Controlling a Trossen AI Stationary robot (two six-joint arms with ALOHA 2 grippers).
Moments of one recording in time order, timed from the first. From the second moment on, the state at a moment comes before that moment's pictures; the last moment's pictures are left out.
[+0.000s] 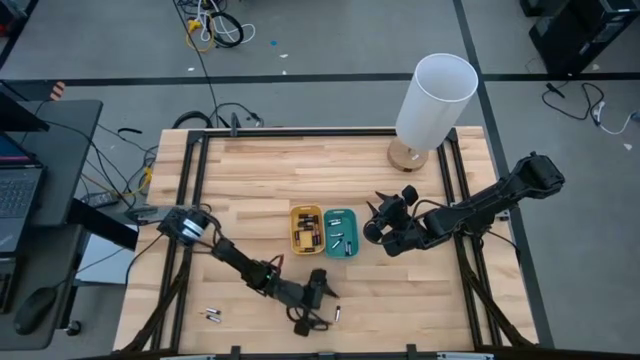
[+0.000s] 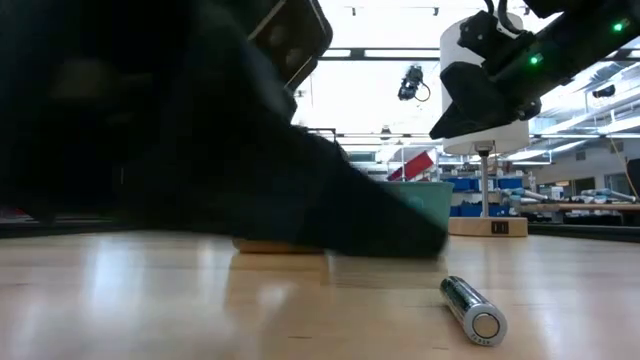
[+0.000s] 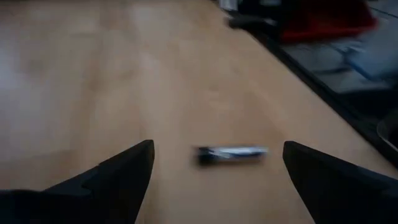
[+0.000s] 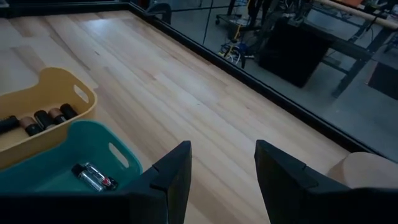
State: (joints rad) left arm -0.52 2.17 1.00 0.82 -0.20 -0.14; right arm 0.35 1.37 0.66 -0.24 1.08 0.69
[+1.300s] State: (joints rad) left arm -0.44 2.41 1.30 0.76 0.09 -0.02; right arm 0.39 1.37 0.66 -0.26 1.02 0.70
